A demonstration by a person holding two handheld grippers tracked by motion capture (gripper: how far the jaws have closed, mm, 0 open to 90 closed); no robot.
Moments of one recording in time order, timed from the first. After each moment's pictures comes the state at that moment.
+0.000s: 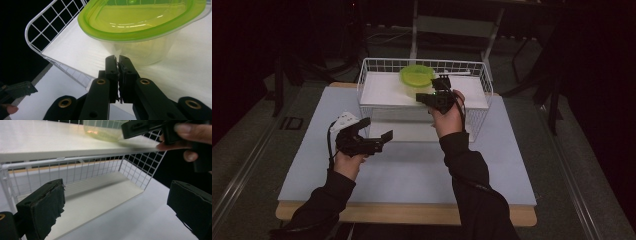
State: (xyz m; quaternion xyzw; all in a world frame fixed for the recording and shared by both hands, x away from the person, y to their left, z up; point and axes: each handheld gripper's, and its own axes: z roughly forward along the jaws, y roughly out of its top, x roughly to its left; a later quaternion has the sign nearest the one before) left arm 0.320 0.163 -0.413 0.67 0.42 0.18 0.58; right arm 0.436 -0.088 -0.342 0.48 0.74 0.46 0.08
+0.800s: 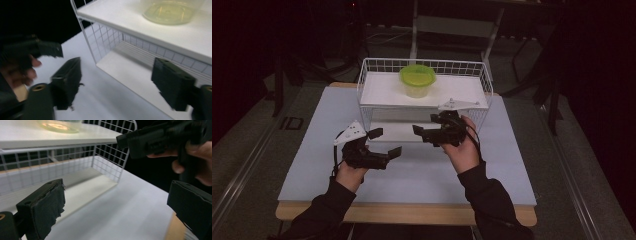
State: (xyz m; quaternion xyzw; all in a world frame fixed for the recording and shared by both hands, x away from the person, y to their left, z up) left arm 0.296 0.149 -0.421 0.71 0.34 0.13 0.61; right arm 0.358 -0.116 -0.364 0.35 0.79 0.48 0.12
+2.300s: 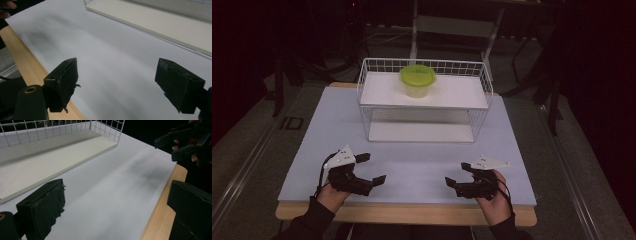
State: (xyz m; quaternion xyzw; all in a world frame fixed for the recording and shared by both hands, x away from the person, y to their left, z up) left arm 0.264 0.184 -0.474 0.77 0.33 0.10 0.54; right arm 0.275 -0.220 -0.471 0.36 0.81 0.45 0.12
